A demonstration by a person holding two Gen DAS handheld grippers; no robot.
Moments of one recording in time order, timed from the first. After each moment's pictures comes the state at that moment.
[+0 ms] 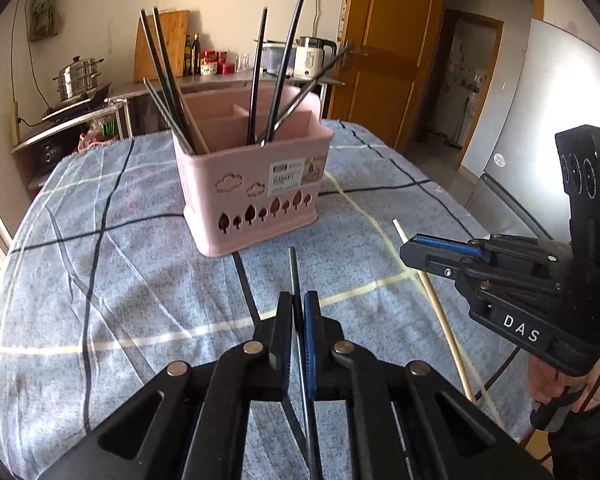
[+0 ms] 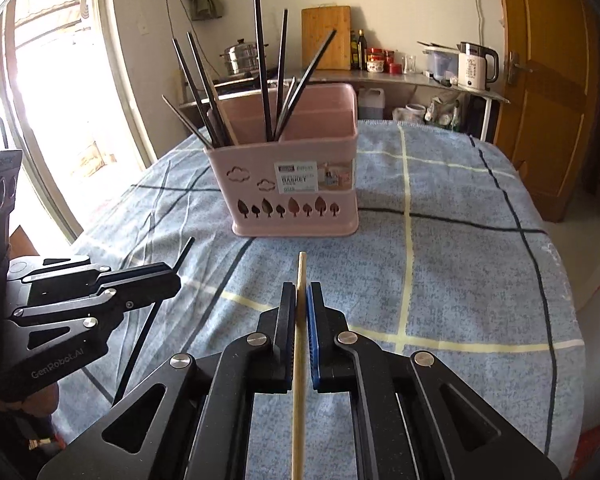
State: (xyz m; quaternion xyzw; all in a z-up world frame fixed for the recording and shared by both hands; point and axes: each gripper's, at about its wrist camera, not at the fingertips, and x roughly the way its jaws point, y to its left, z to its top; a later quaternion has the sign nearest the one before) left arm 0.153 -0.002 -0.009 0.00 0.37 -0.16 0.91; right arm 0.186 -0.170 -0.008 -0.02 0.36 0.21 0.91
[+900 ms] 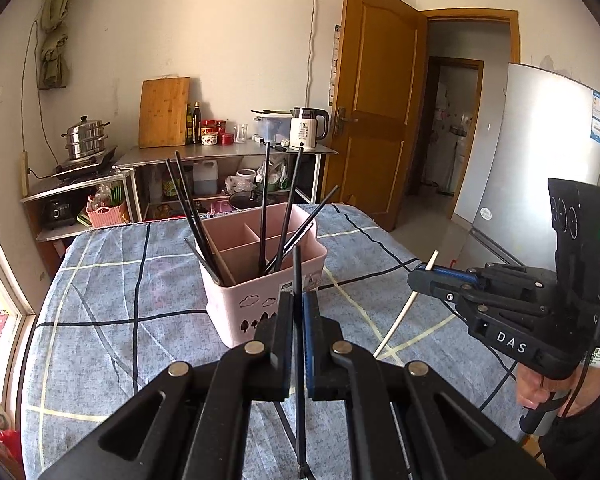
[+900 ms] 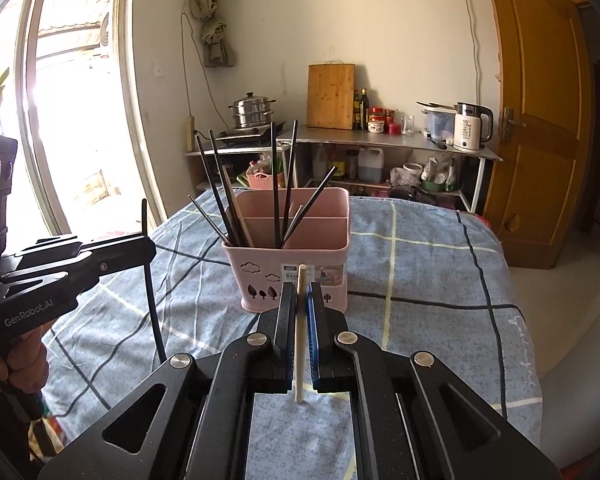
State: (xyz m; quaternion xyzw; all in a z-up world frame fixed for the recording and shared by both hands) left arm 0.146 0.020 0.068 -0.01 0.27 -0.17 0.95; right arm 0.179 -0.176 0.050 -0.02 0.28 0.22 0.93
